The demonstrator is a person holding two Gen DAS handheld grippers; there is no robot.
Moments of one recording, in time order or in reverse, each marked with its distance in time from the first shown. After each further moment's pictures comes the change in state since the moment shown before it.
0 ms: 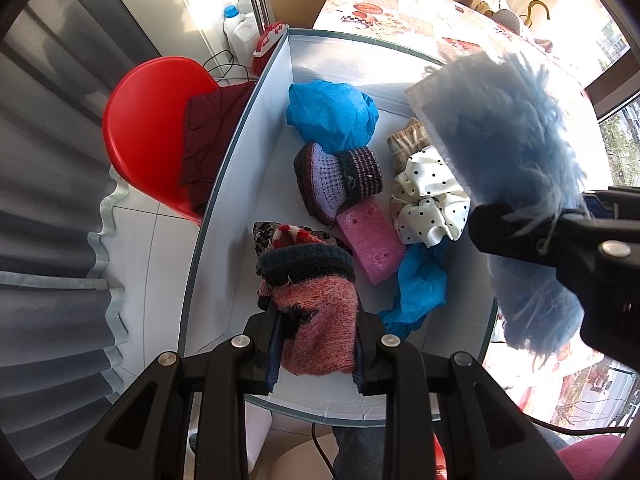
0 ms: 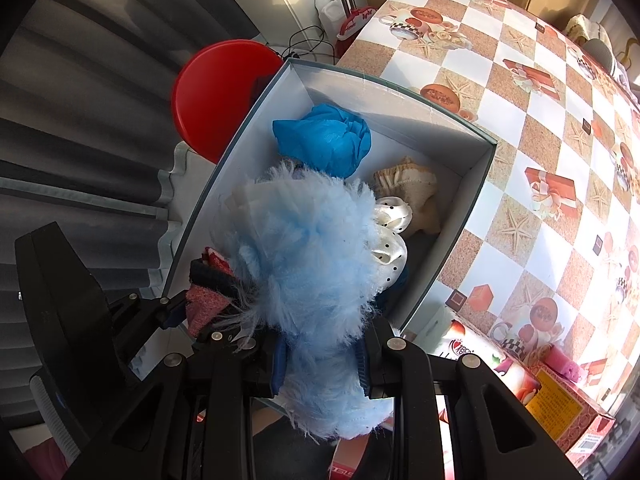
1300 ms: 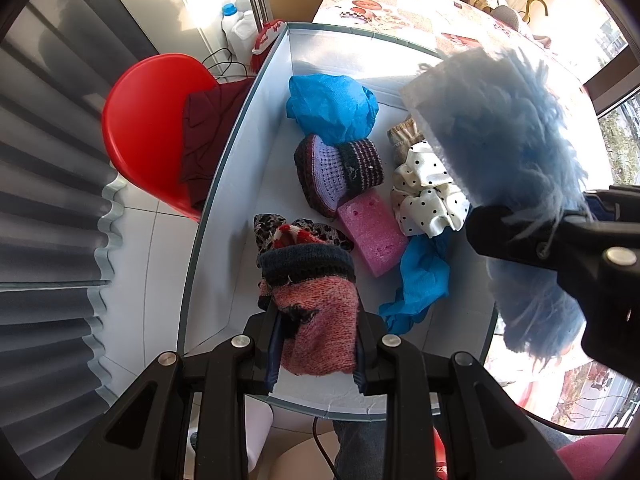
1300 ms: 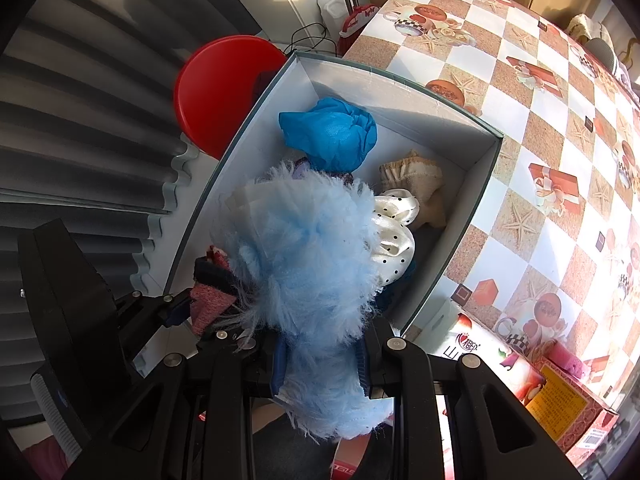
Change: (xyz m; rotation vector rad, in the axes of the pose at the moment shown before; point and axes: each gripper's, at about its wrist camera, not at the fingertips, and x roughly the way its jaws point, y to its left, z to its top) left arm 0.003 0.000 -0.005 0.002 0.007 0.002; right arm 0.002 0.005 -0.005 0.001 0.003 0.005
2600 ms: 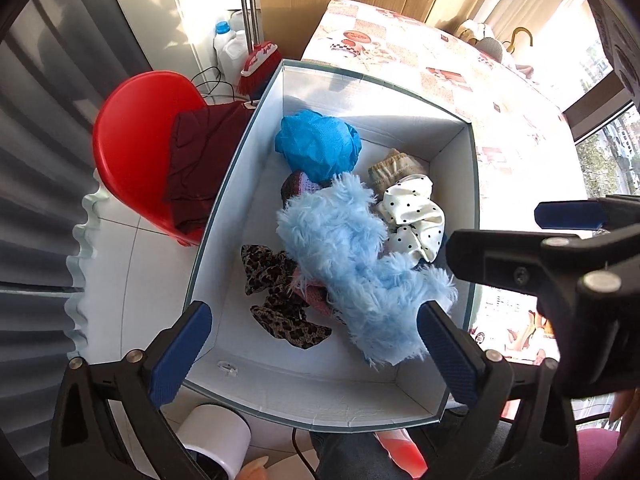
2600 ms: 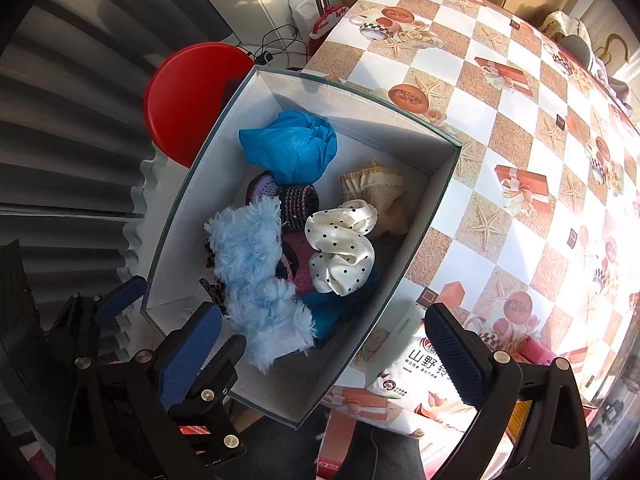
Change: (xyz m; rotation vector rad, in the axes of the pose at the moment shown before) left arm -0.026 0.010 0.006 -0.017 -0.099 -0.109; right arm -0.010 -0.013 0.011 0.035 0.020 -0.097
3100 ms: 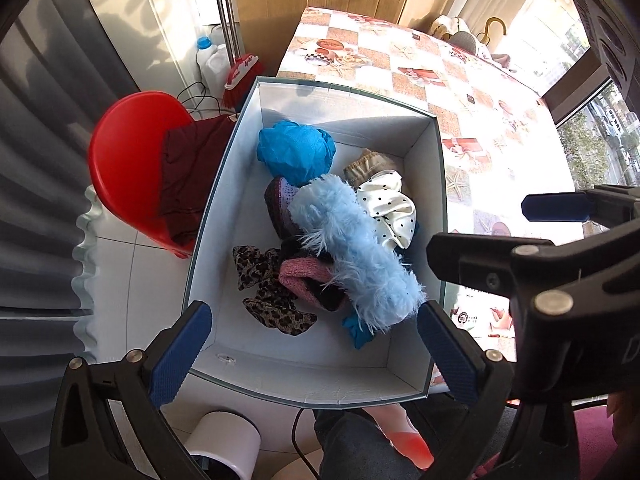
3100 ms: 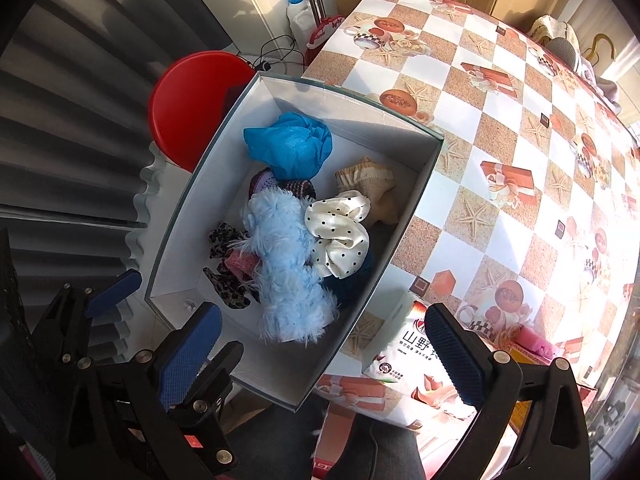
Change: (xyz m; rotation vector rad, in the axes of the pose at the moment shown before) left arm -0.020 -0.013 -0.009 0.075 -0.010 -0.006; right arm -0.020 0.001 -0.024 0.013 -0.053 -0.017
